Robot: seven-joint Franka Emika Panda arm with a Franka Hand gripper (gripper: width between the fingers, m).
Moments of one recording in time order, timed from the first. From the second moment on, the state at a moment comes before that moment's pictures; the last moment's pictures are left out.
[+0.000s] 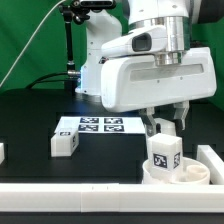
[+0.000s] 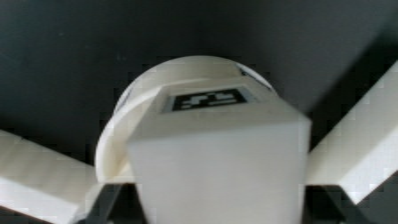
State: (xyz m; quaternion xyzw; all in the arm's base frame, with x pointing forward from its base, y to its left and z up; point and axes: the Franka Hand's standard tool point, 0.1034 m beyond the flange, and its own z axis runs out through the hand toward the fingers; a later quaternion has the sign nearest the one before) arm 0.589 0.059 0.075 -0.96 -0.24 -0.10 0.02
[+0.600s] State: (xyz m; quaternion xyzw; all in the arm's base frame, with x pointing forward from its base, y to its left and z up) arm 0.589 0.058 0.074 -0.99 -0.08 -0.10 0.04
